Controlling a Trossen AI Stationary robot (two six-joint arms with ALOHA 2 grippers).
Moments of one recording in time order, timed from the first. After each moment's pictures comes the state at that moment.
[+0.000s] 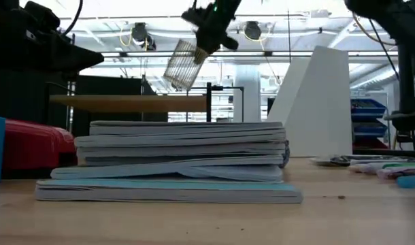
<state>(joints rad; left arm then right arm) -0.05 0.01 0.01 0.04 -0.19 0.04 -0.33 2.15 2.35 -1.10 0.17 0.26</state>
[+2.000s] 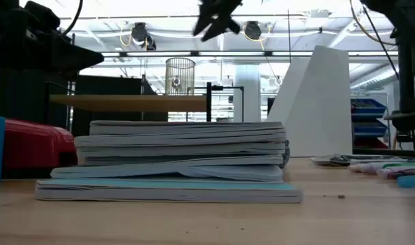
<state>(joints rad) -0.05 0.01 0.01 0.04 -0.19 0.04 -0.38 2.00 2.35 -1.08 0.13 0.07</state>
